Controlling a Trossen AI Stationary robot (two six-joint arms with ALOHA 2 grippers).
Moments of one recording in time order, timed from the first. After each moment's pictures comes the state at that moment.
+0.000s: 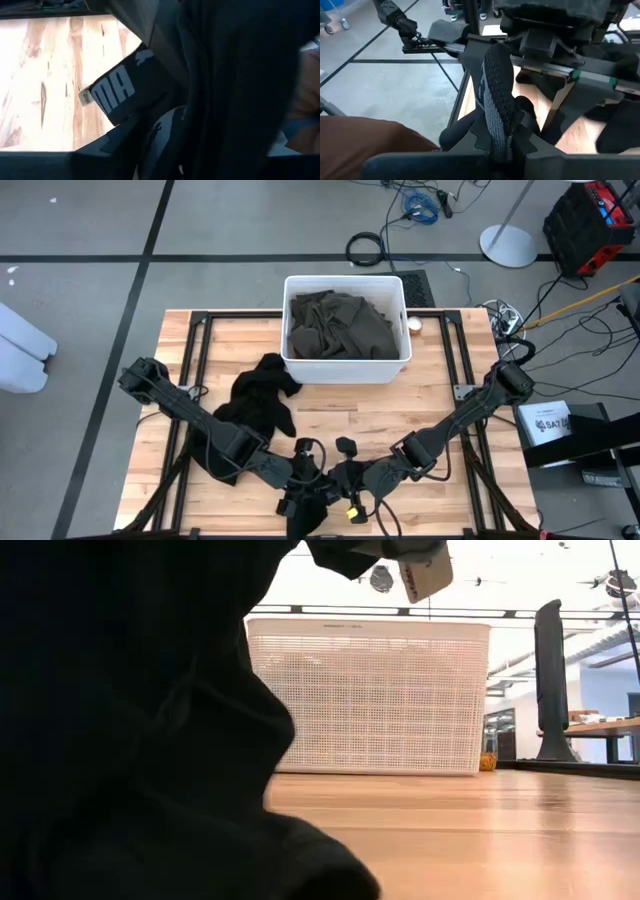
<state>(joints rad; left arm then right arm) -0.56 1.68 1.23 -0.11 -0.17 -0.23 0.58 1.75 1.37 -0.08 0.32 0.33</state>
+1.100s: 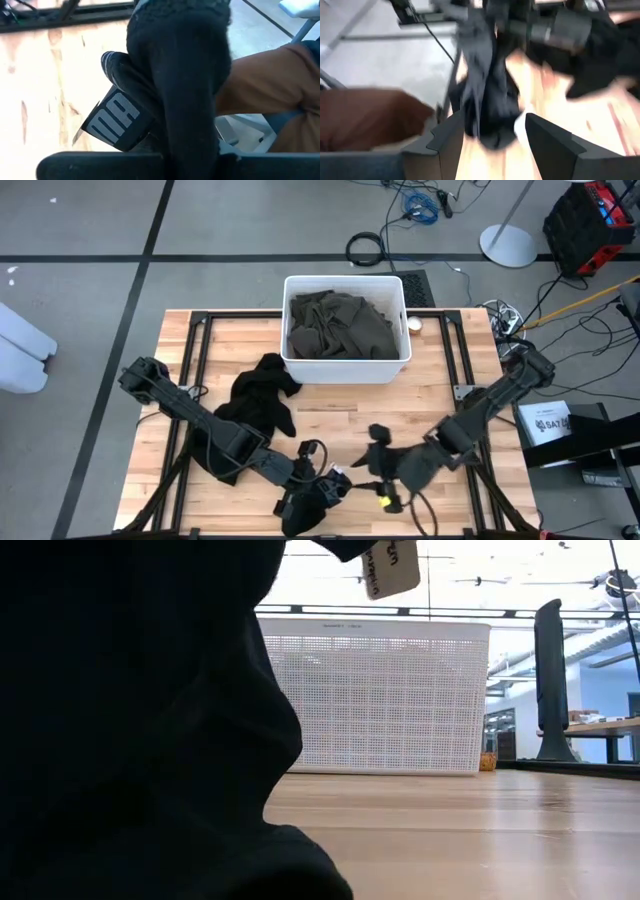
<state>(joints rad) -0.54 1.67 1.24 -0.07 -0.07 -0.15 0.65 1.53 1.37 -0.49 0.36 0.48</state>
